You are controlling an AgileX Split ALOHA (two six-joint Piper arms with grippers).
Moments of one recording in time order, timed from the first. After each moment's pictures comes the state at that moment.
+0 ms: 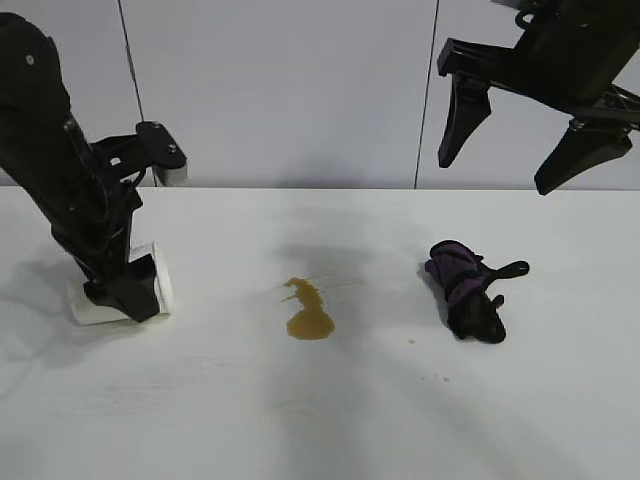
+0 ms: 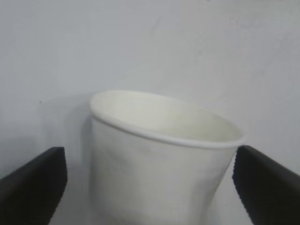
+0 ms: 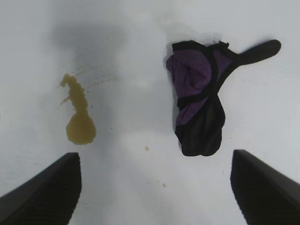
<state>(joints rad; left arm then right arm) -0.32 2.03 -1.20 -0.12 0.50 0.87 0.22 1.68 -1.28 0.17 0.81 0.17</state>
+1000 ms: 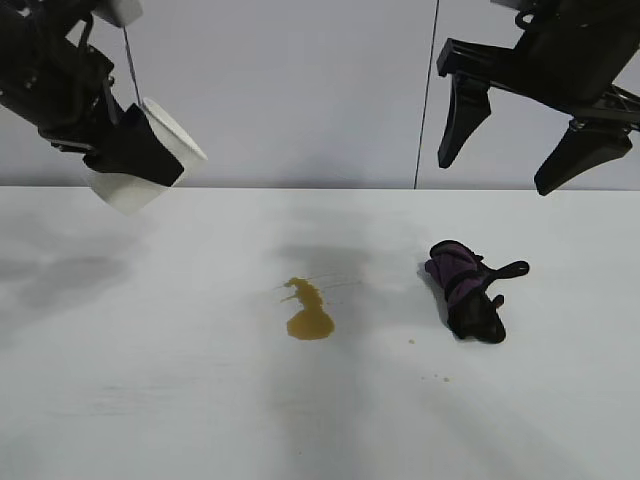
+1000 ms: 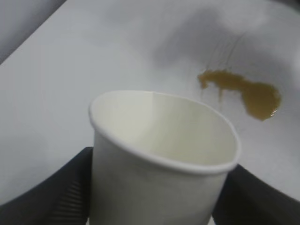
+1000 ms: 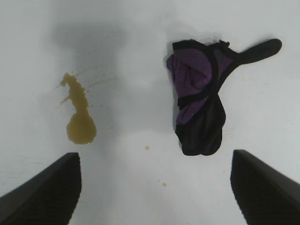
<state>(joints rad) -0.17 1.72 -1.06 -1.20 0.61 1.74 0.22 1.68 -1.28 0.18 0.82 0.17</state>
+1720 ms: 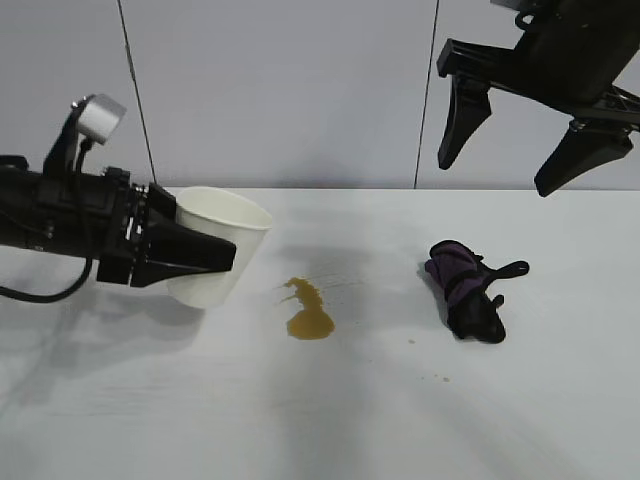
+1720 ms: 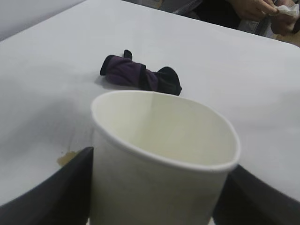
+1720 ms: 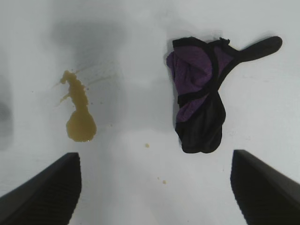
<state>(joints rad) -0.10 2.18 -1.00 -1.70 1.13 2.49 0.22 1.68 -1.28 0.18 0.82 0.17</state>
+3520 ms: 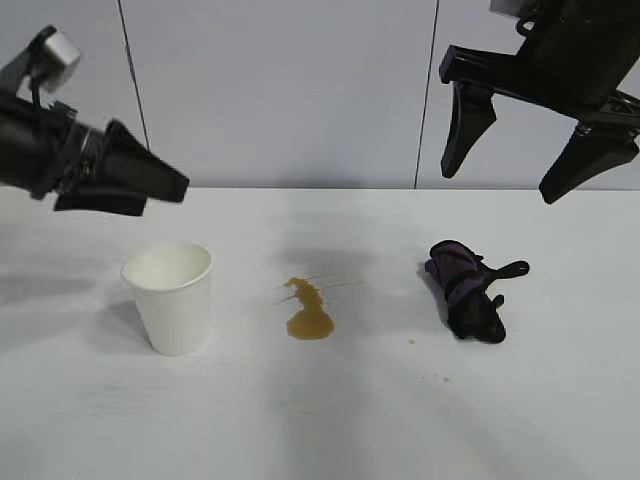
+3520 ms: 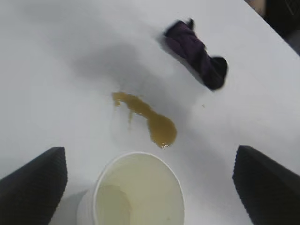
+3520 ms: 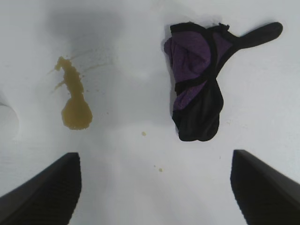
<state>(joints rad) -0.03 1.81 -1.04 -1.30 0.83 1.36 0.22 1.68 -1.28 0.18 0.86 0.14</state>
